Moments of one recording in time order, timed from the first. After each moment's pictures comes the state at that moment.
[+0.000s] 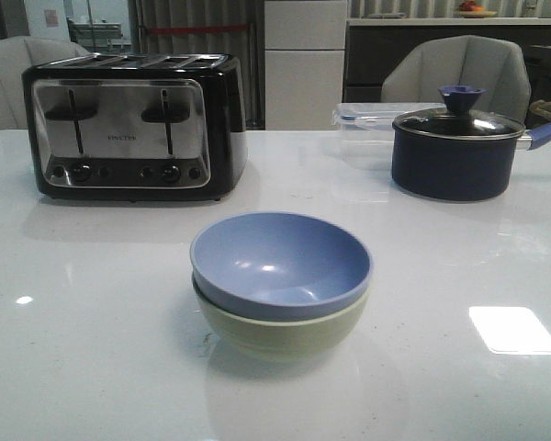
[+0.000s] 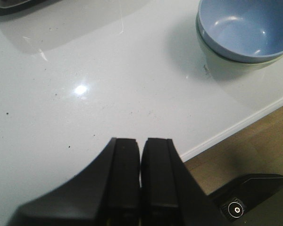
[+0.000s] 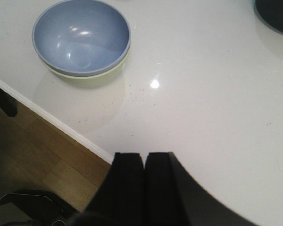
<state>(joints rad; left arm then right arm) -0.58 0.71 -0.70 0.13 0.87 -0.03 0.50 0.49 -0.54 0.01 0.78 -0.02</state>
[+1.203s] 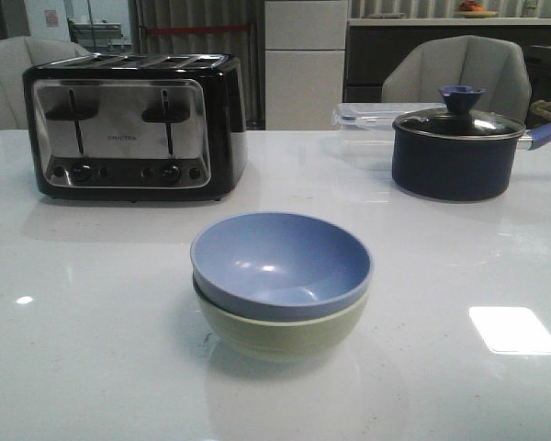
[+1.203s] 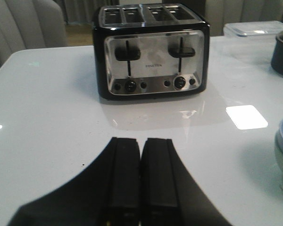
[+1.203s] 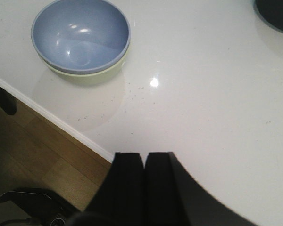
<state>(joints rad) -0.16 0.12 -0.24 0.02 0.39 0.00 0.50 0.49 -0.54 0.01 0.78 -0.02</state>
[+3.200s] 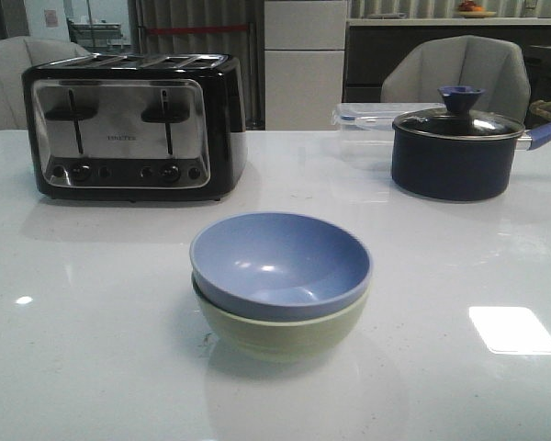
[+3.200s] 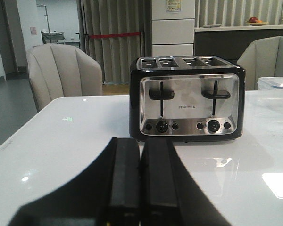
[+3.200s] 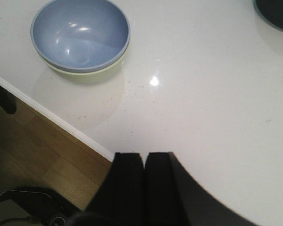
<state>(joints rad) -0.06 0.00 0.00 -0.01 0.03 0.05 0.50 0.49 -0.54 0.01 0.79 -0.02</state>
